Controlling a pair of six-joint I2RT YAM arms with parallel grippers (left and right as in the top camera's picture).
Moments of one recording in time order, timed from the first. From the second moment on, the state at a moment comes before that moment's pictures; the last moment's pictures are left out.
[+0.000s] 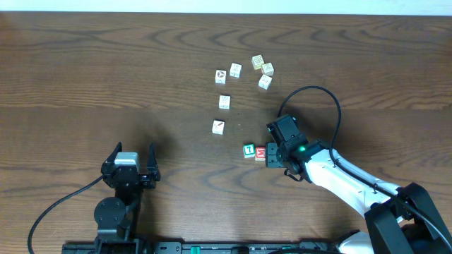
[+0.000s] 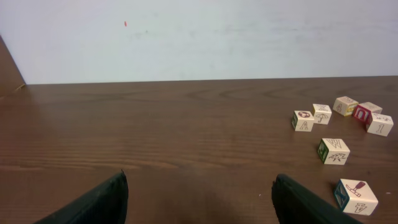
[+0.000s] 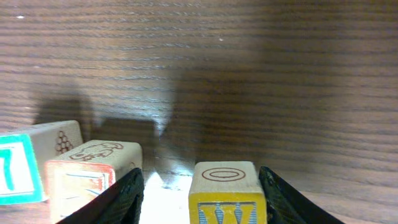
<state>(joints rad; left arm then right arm) -0.02 0.01 0.02 -0.11 0.01 0.01 0.54 1.56 0.73 -0.40 0.08 0.52</state>
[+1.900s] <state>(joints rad) -0.02 0.01 0.02 -0.11 0.01 0.01 0.53 1.56 1.32 -0.45 0.31 0.13</state>
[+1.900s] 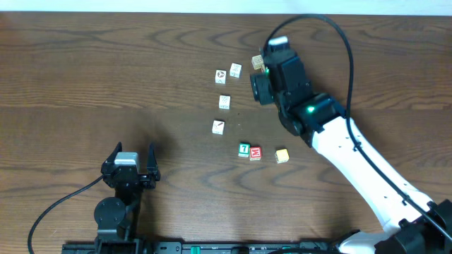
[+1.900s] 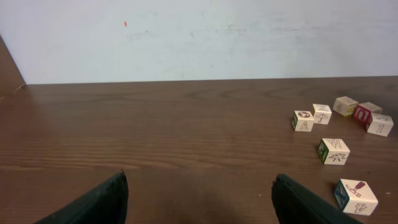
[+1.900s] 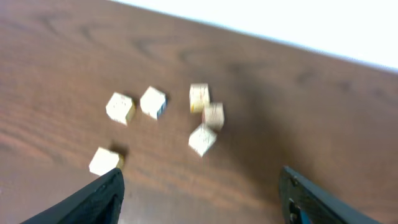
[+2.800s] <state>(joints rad) -0.02 0.01 0.02 -0.11 0.01 0.01 0.52 1.29 1.37 -0.43 0.35 -0.06</state>
